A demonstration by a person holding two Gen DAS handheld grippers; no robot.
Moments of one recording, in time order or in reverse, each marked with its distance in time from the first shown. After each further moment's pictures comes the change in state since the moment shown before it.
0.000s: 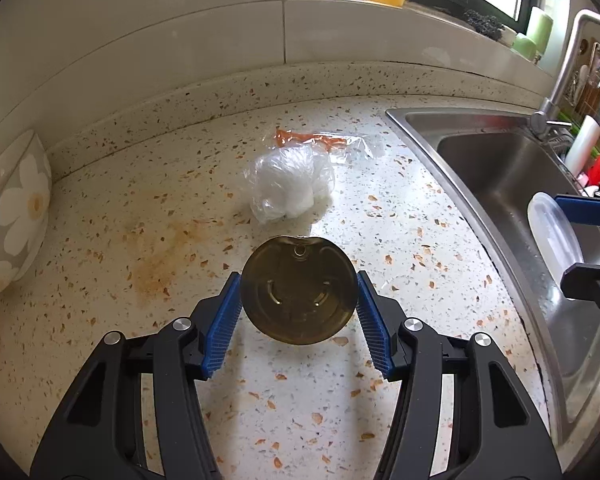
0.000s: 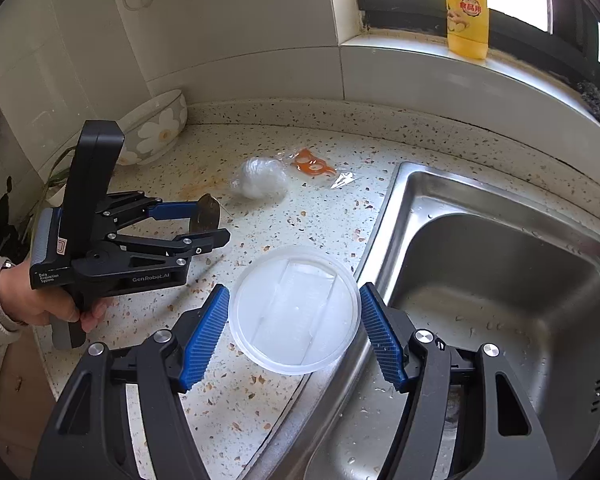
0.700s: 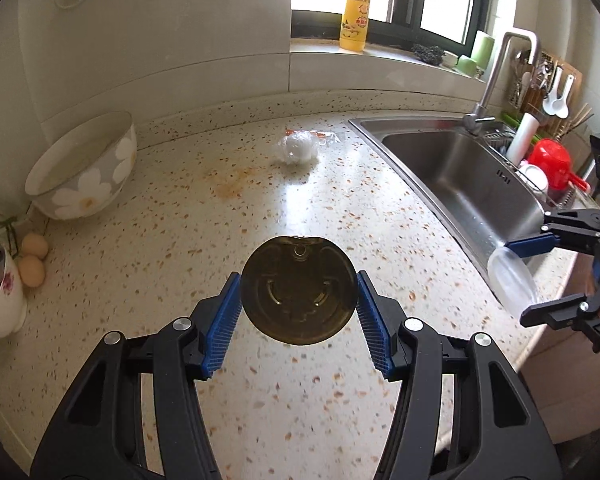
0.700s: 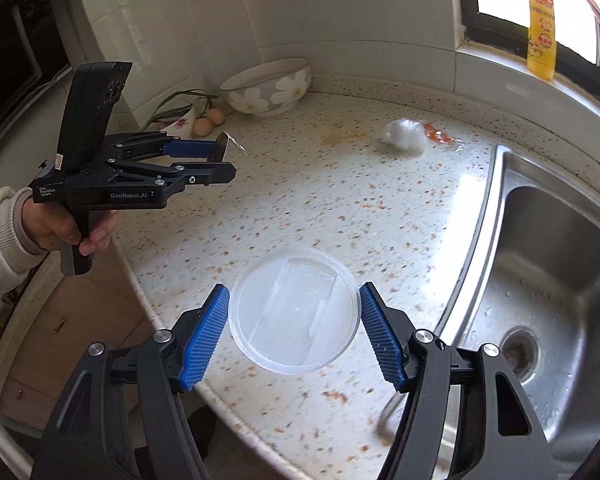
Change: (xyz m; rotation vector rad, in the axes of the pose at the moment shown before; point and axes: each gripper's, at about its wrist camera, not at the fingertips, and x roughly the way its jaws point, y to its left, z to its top) left arm -0.161 0.033 -0.110 0.018 -0.091 -0.085; right arm -0.075 0.133 -0.091 -0.137 0.037 0.184
